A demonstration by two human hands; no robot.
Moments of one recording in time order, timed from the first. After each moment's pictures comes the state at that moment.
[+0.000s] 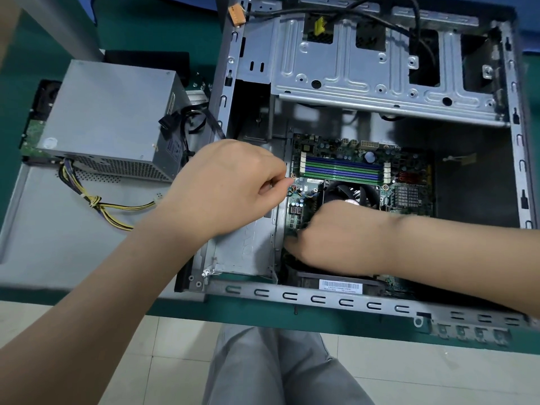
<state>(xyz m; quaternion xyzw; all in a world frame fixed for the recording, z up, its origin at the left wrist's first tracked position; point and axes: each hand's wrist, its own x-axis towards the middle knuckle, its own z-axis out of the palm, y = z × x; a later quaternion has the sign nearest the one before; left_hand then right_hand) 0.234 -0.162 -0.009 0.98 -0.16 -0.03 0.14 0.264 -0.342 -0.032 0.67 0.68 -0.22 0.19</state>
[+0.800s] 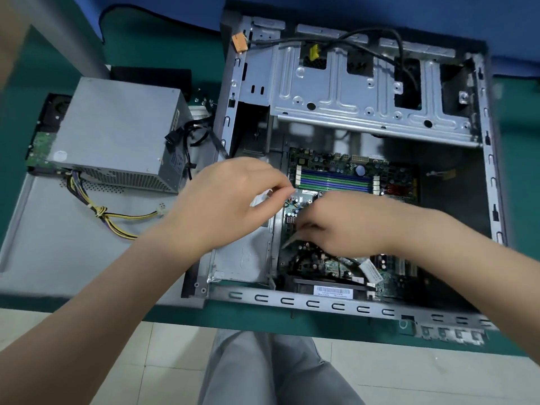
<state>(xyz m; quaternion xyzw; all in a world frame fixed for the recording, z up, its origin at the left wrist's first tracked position) 0.228 -0.158 -0.007 0.94 -0.17 0.05 0.29 0.284 -0.341 0.000 0.83 0.43 -0.36 -0.04</state>
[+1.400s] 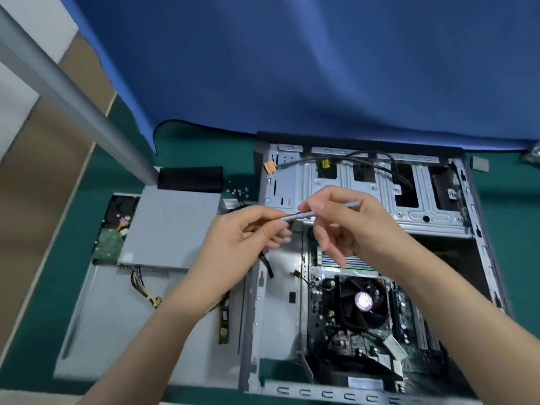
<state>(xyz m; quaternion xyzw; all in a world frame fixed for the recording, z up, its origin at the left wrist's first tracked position) 0.274 -0.109 0.032 0.75 0.06 -0.04 0.66 0.343 -0.295 0.059 0.61 0.11 -0.36 -0.70</state>
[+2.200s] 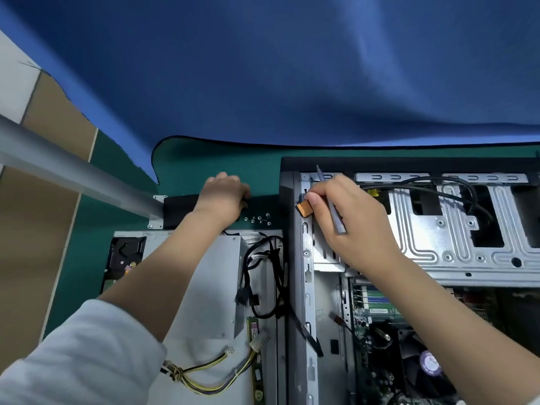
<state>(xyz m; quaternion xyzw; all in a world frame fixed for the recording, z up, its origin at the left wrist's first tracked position) 0.451 0.010 -0.089 0.98 -0.02 -0.21 0.03 0.416 -0.224 -0.021 0.91 0.25 0.05 -0.34</state>
